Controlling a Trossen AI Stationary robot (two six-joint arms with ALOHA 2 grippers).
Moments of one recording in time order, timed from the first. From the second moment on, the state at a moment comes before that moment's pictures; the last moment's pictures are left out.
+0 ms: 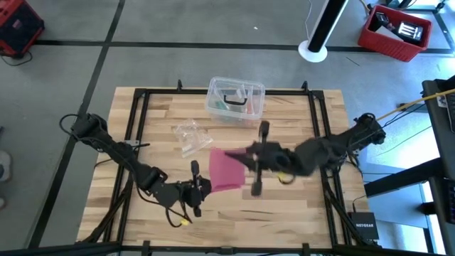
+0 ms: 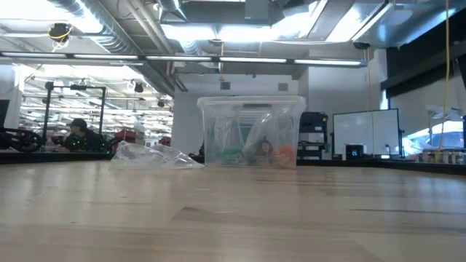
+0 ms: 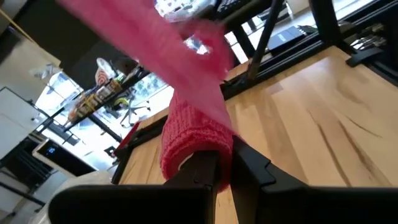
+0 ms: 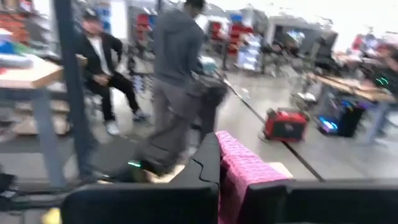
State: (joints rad) left arm -0.64 1.54 0.97 0.28 -0.83 0.38; right arm 0.47 1.58 1.80 -0.20 0.63 -0.08
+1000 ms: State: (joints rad) left arm -0.74 1.57 0.97 0.39 -0.78 0.29; right arm 0.09 1.71 1.79 -0.87 0.18 0.20
